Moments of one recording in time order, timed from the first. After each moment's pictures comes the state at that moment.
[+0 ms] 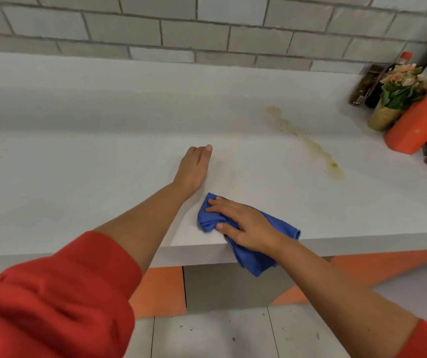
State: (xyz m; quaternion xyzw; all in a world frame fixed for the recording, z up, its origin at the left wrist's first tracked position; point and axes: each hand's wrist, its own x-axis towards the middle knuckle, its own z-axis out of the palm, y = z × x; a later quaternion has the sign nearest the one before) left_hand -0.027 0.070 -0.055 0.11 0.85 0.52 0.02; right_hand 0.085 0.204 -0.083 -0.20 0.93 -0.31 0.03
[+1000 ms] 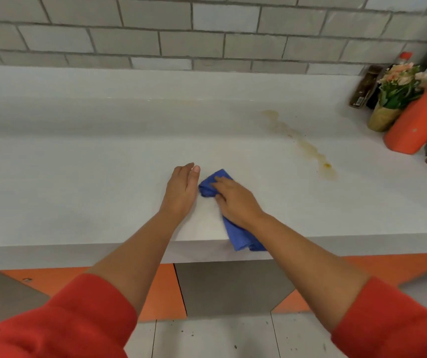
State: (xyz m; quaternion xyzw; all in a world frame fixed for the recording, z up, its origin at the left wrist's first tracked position) left_hand 0.020 0.070 -0.083 0.08 0.87 0.49 -0.07; right_hand 0.049 0.212 -0.082 -0.10 0.97 -0.24 -0.03
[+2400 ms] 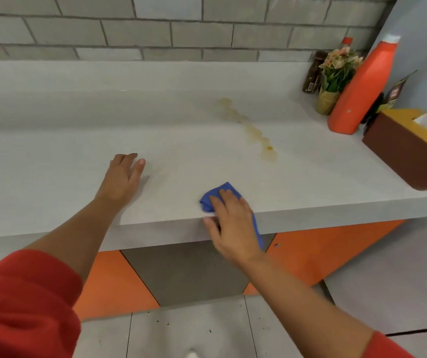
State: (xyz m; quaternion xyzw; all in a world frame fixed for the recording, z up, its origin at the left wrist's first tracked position) left_hand 0.028 0.082 -0.084 0.09 0.94 0.31 -0.09; right_hand 0.169 0.307 -0.109 -0.03 0.97 -0.20 -0.16
